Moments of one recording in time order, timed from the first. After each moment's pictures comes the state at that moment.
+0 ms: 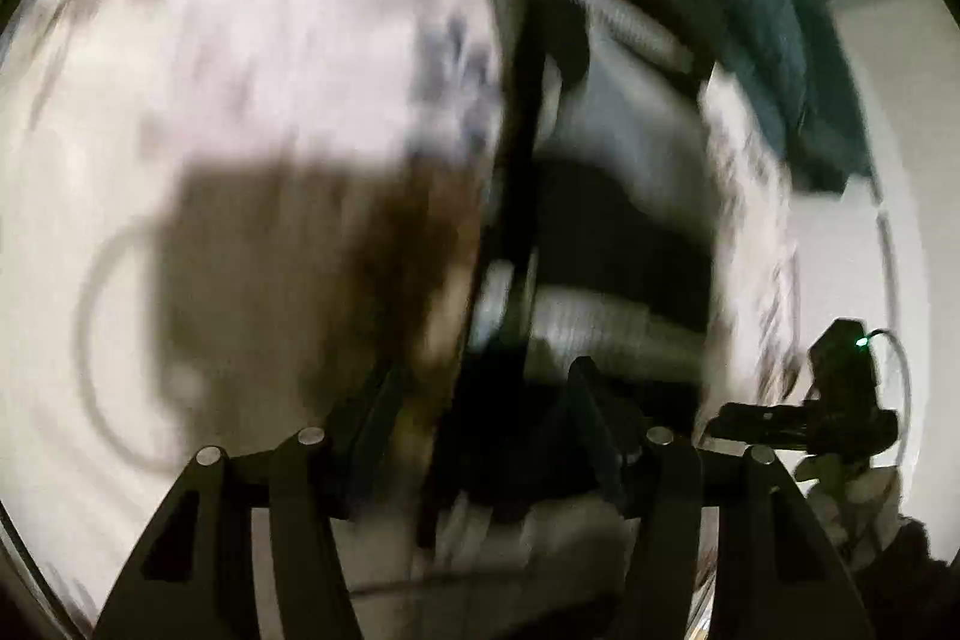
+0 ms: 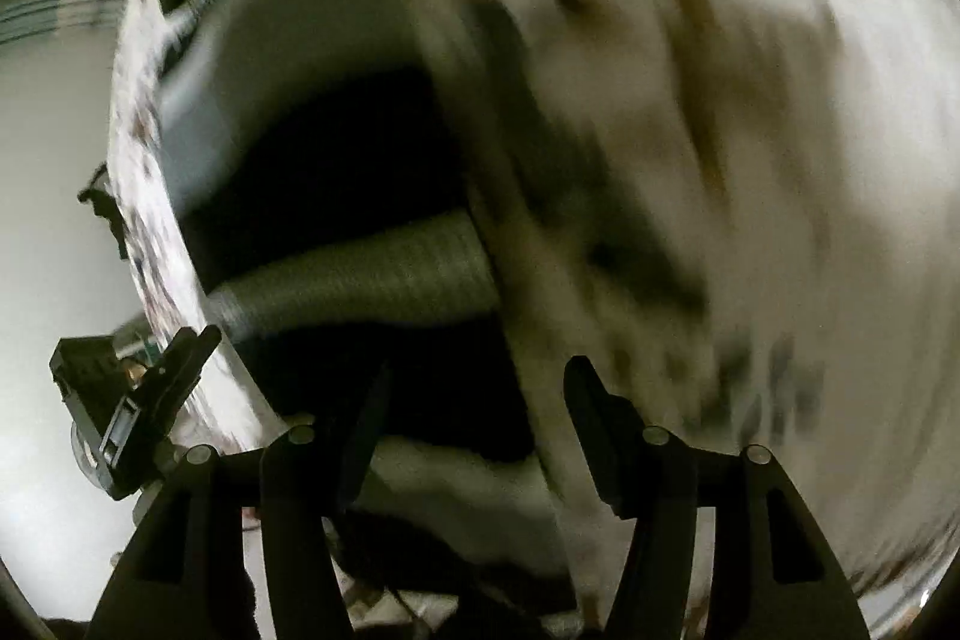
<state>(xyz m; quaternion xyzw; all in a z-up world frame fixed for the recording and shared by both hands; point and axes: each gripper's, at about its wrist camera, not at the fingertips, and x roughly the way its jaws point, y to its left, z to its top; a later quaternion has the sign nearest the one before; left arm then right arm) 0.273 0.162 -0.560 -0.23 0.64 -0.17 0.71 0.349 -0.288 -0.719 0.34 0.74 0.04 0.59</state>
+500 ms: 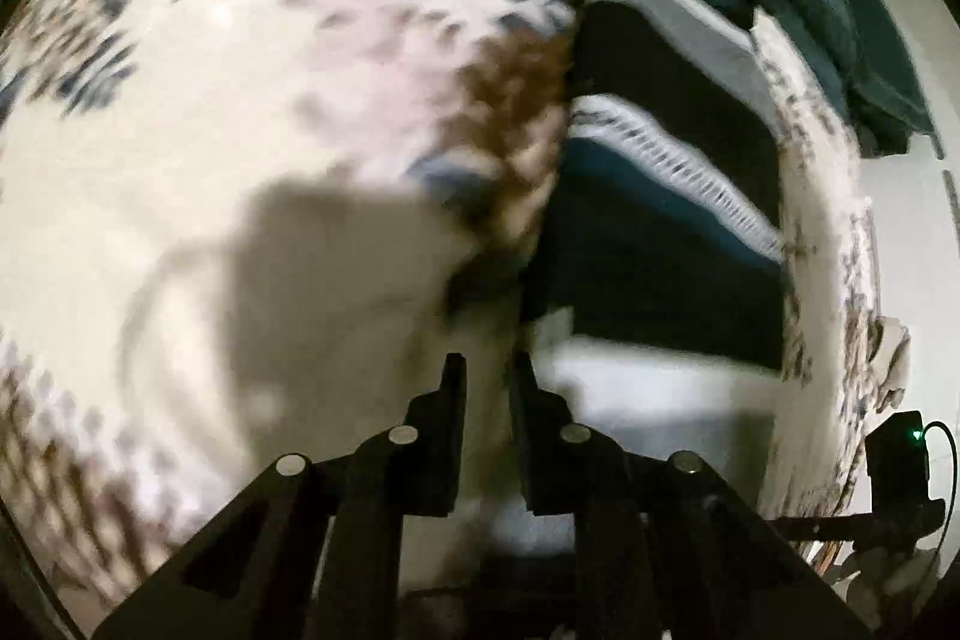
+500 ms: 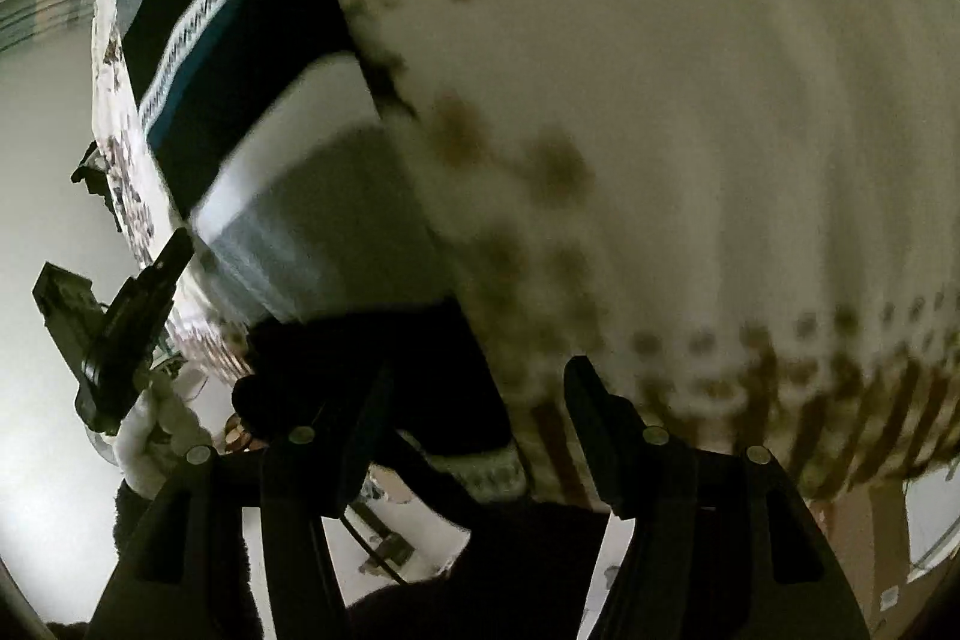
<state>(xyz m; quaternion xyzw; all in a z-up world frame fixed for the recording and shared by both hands) 0.203 0.167 -0.547 -0.16 0.65 -0.09 0.74 0.190 -0.272 -0.735 0.37 0.76 0.04 0.53</state>
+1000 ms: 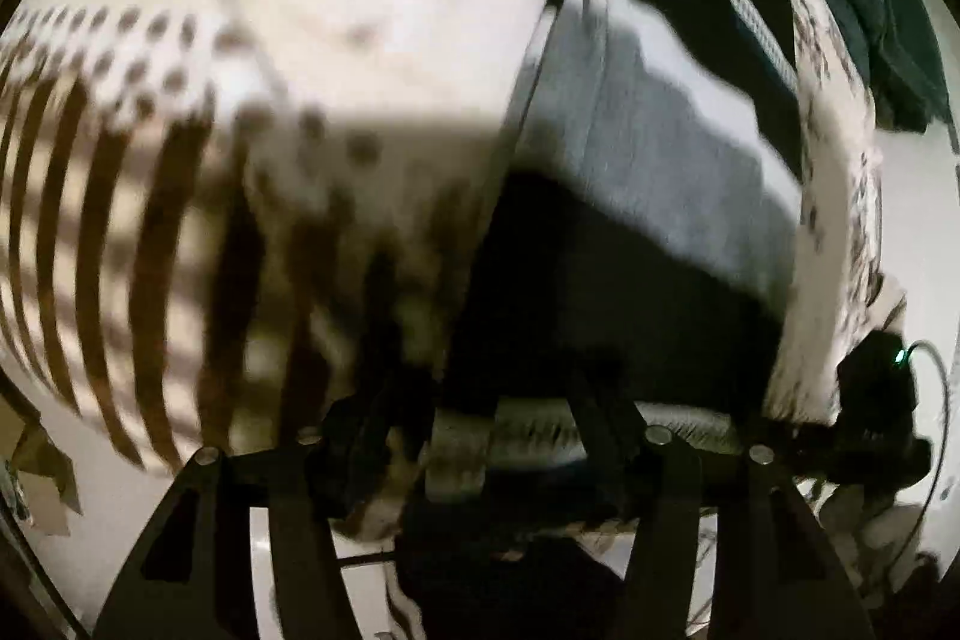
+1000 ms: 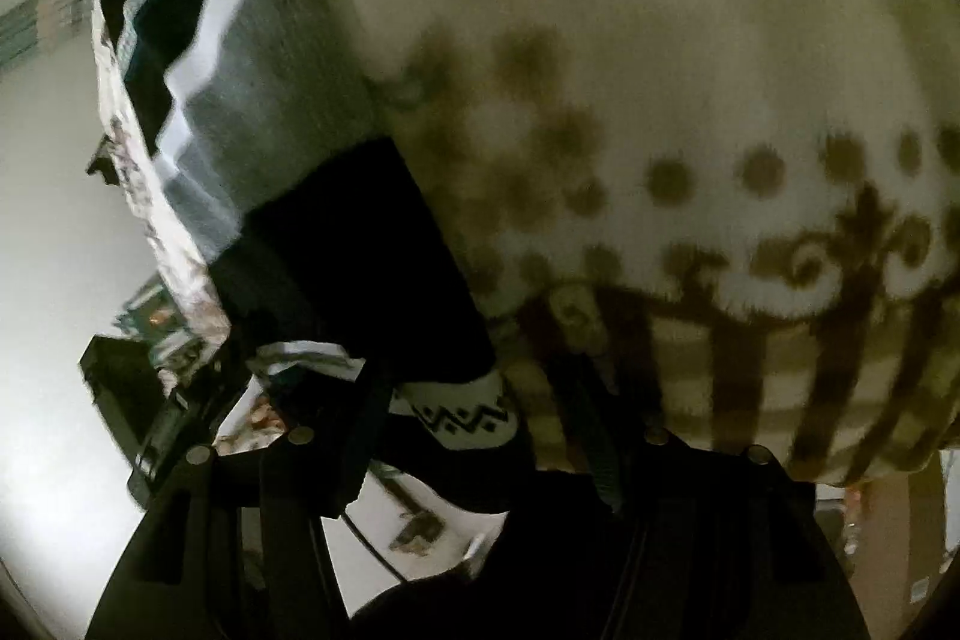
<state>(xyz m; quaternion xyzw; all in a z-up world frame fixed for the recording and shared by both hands) 0.084 0.139 -0.577 -0.19 0.71 -0.07 0.67 0.141 -0.237 -0.772 0.39 0.76 0.06 0.51</state>
